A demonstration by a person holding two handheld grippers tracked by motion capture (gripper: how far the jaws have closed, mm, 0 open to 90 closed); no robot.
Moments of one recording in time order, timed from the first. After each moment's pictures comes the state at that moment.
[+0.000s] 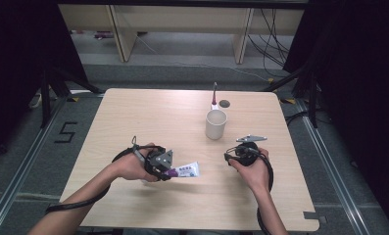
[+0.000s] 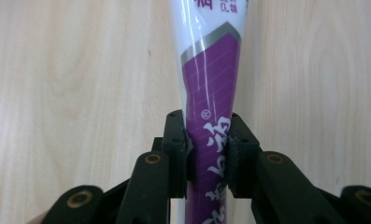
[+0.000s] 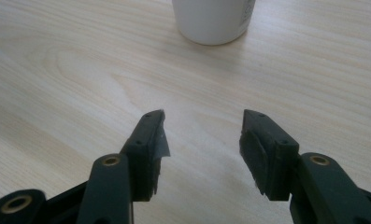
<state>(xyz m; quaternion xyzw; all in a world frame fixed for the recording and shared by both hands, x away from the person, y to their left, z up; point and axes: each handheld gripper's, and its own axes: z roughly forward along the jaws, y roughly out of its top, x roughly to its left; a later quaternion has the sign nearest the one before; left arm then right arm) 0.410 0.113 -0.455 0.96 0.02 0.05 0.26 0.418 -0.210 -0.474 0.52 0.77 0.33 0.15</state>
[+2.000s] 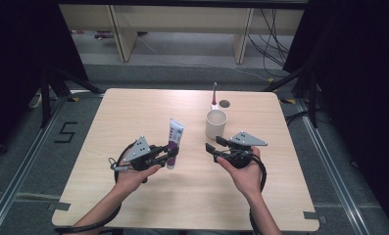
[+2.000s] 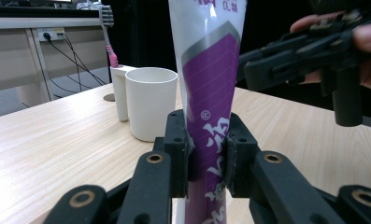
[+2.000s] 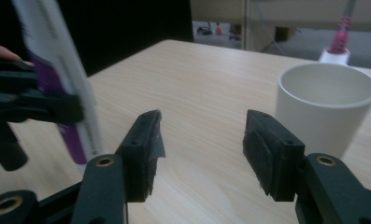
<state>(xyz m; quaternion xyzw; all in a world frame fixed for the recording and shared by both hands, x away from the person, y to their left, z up) 0.395 0.133 -0.471 0.72 0.23 0.17 0.64 0.394 -0.171 -0.437 0.38 0.73 0.55 0.16</state>
